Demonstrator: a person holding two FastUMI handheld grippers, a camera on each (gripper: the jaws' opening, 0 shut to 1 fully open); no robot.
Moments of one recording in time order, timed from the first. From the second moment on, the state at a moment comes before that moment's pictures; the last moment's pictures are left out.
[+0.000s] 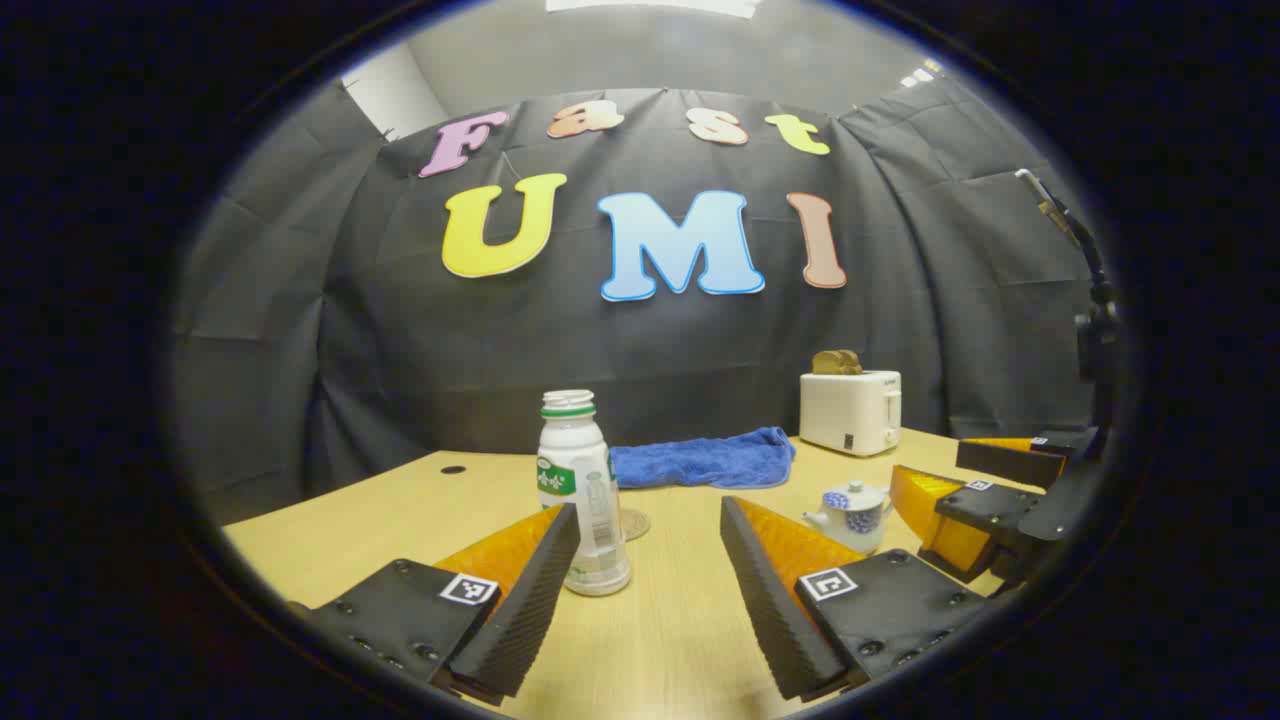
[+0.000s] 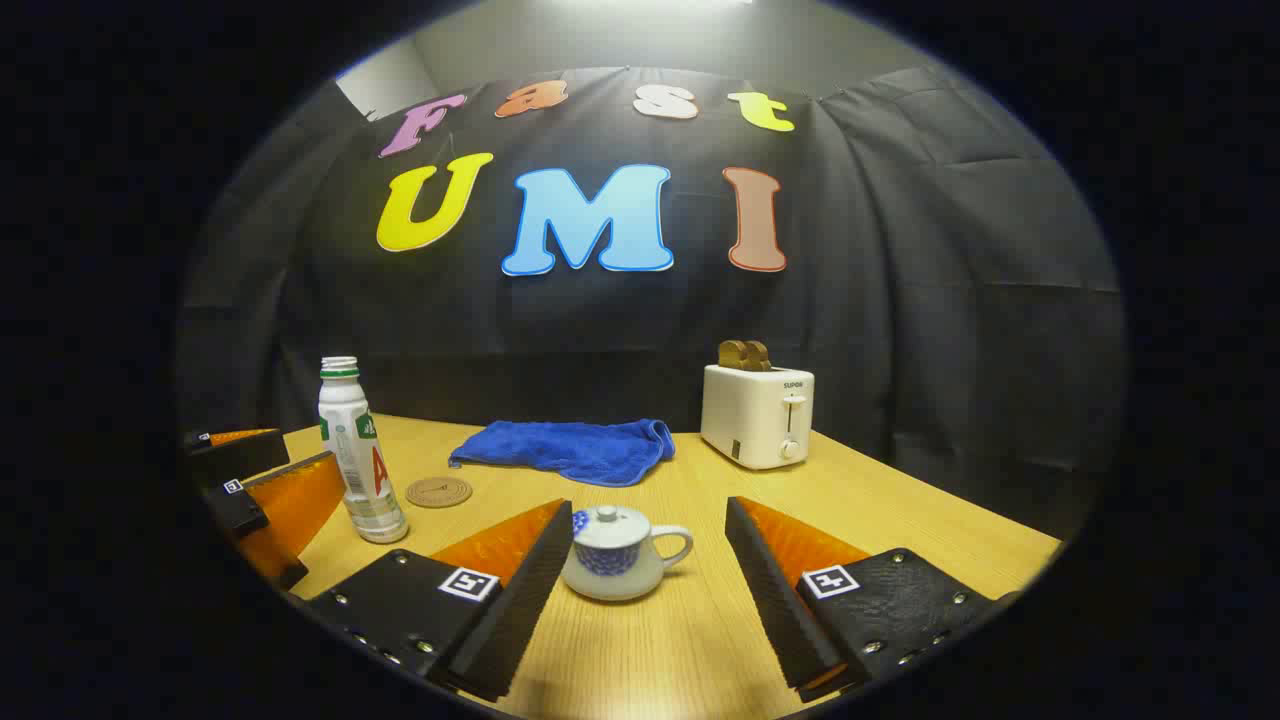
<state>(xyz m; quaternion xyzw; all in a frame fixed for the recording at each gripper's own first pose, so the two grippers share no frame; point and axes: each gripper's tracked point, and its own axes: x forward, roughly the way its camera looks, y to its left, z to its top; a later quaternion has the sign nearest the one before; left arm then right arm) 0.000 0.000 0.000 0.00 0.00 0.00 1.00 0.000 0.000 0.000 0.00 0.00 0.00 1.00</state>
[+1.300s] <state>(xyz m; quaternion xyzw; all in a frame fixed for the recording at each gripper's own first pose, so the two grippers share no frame) 0.020 0.030 -0.001 -0.02 0.02 0.00 1.00 0.069 0.031 -0.028 0.00 0.09 0.04 1.00</state>
